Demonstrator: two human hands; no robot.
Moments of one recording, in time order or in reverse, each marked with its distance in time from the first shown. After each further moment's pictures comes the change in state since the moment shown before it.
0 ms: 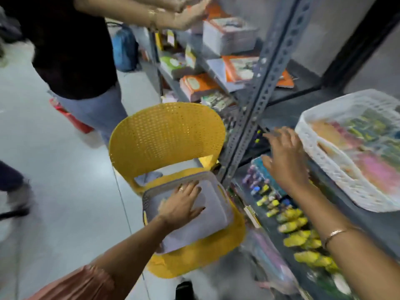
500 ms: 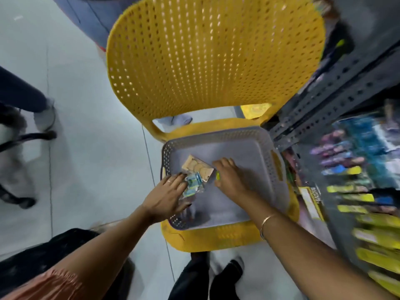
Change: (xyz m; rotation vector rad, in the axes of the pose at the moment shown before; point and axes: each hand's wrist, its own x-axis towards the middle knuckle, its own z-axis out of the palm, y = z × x) left_hand -0.089 -0.125 0.153 0.045 -0.239 -0.184; right_hand -0.061 -0.135 0.336 0.338 -0.802 -0.199
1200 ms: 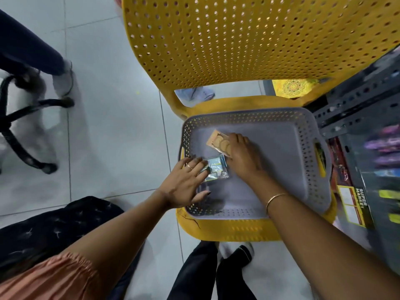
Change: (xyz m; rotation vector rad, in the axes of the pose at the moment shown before) left_hand -0.001 -0.011 0.030 0.060 0.068 0.050; right_hand 0.056 -0.009 0.043 -0.101 0.074 -0.015
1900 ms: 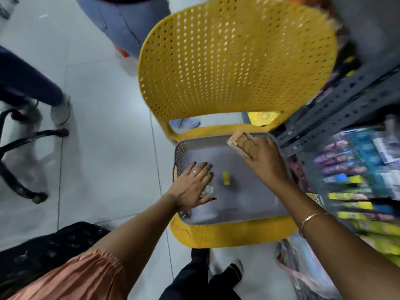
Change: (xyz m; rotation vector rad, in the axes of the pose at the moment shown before) left_hand 0.025 0.027 -0.048 -0.013 0.011 -0.014; right_hand -0.059 0.024 -0.124 0.210 0.310 0.167
